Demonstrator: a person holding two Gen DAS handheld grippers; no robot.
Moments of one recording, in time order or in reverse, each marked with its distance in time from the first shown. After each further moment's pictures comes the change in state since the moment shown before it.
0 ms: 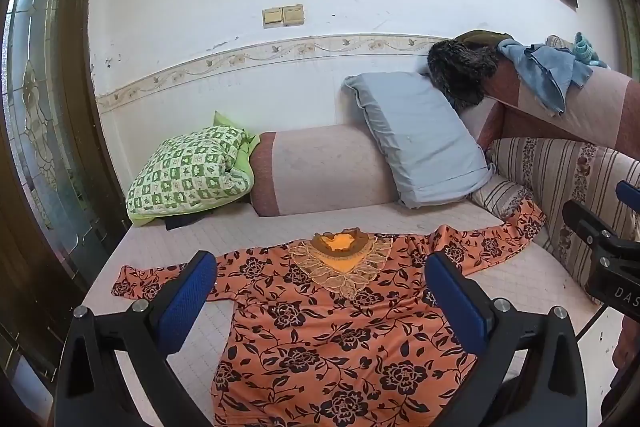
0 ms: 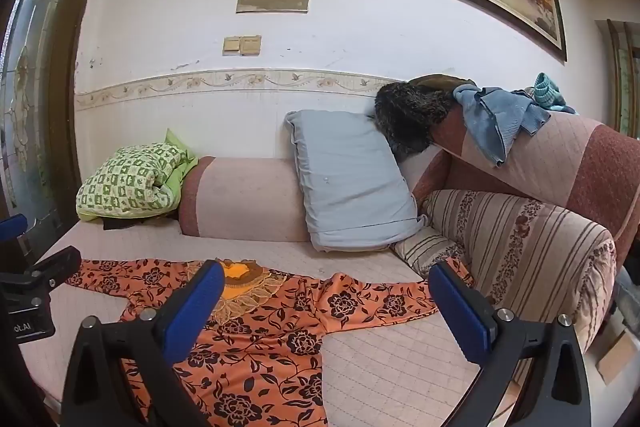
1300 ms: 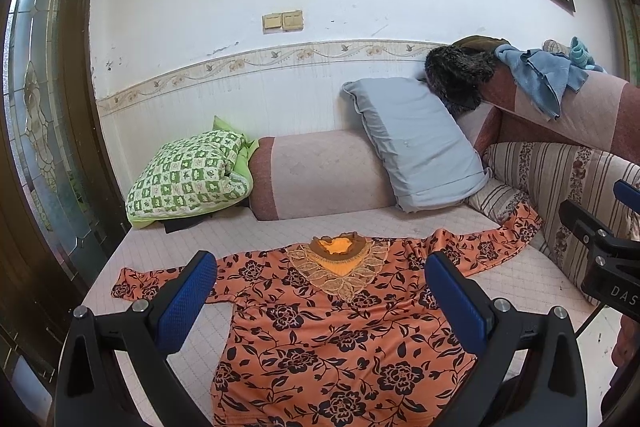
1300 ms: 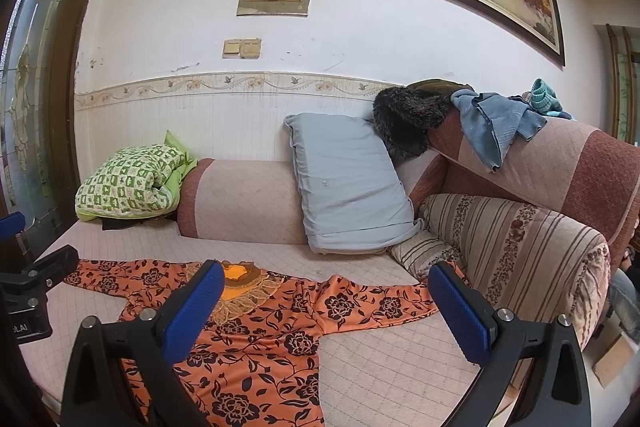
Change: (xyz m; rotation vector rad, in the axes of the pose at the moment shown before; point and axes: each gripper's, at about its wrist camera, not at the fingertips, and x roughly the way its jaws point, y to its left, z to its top) left arm -0.011 -0.005 0.001 0.021 -0.020 -0.014; right arm -0.010 0.003 0.002 -0.019 -0.012 -0.012
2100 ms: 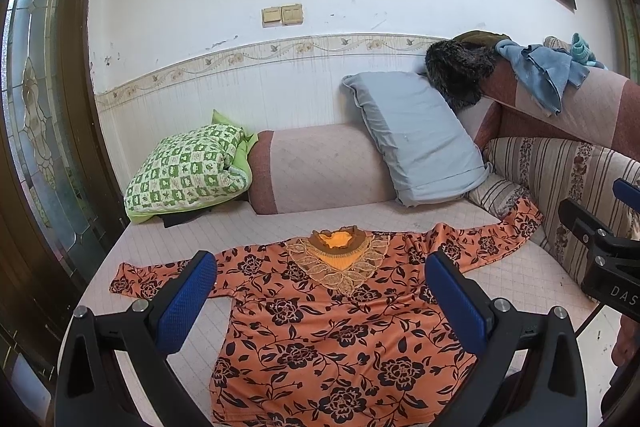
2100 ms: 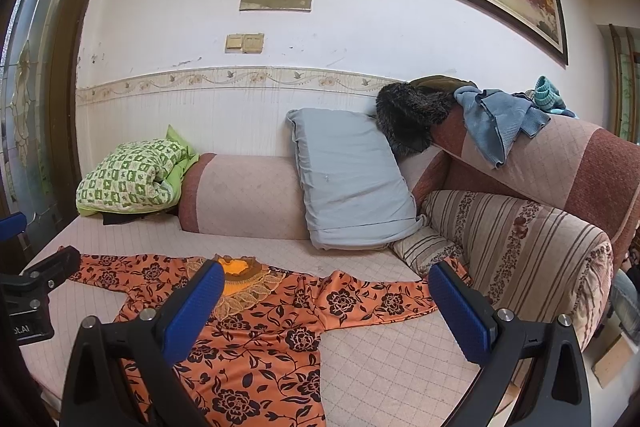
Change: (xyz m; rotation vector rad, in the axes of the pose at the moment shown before) left arm 0.006 0.001 -0.005 -0.001 0.018 -0.002; right arm 0.004 0.004 -0.003 -0.008 0.016 0.003
